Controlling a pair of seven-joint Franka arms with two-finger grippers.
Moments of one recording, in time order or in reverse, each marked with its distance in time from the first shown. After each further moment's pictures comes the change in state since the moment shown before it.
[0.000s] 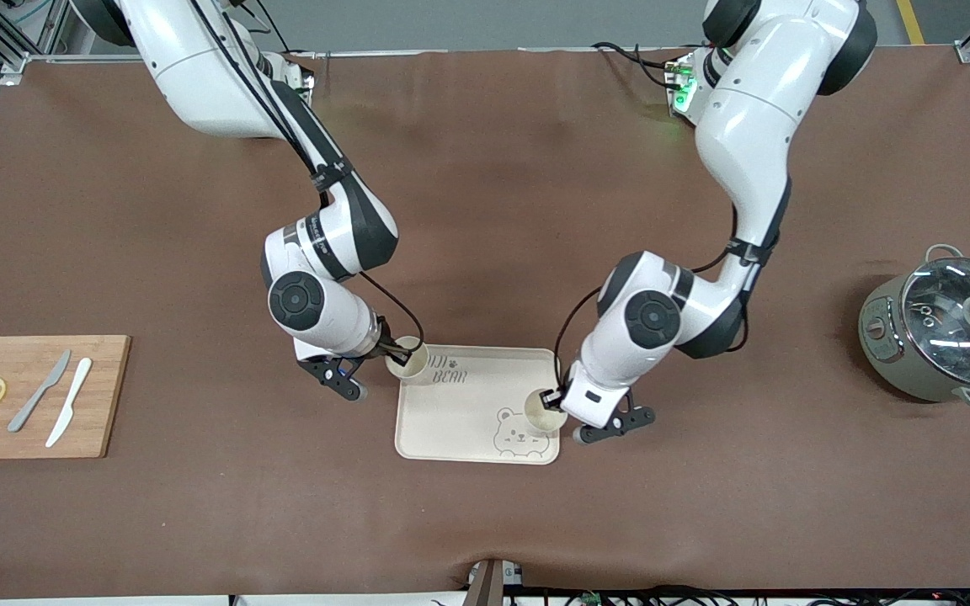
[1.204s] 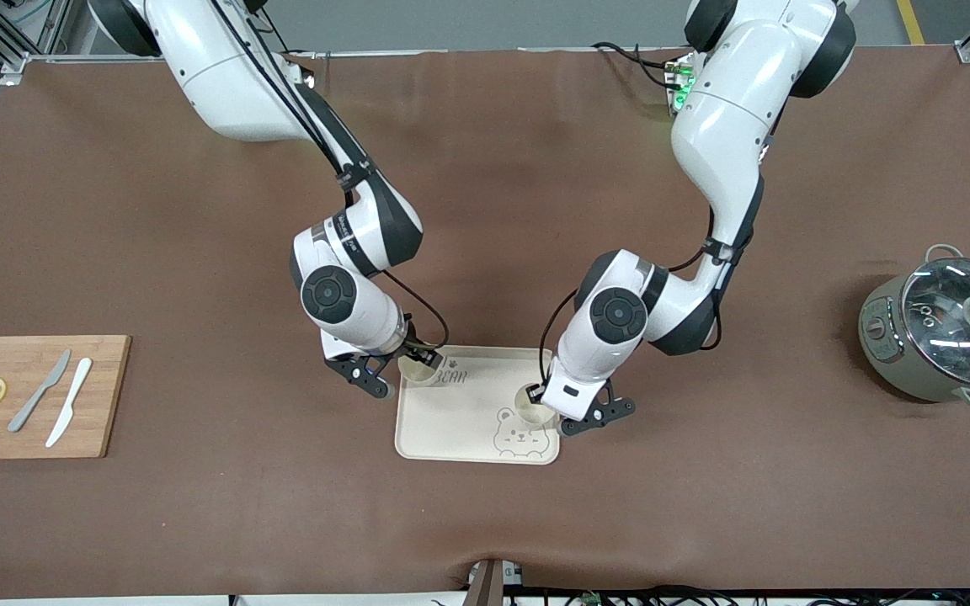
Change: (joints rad) left arm -0.050 0.021 0.043 0.022 0.000 -0.039 -0.043; right arm 0.054 0.041 -0.002 0.096 -0.008 -0.042 0.027
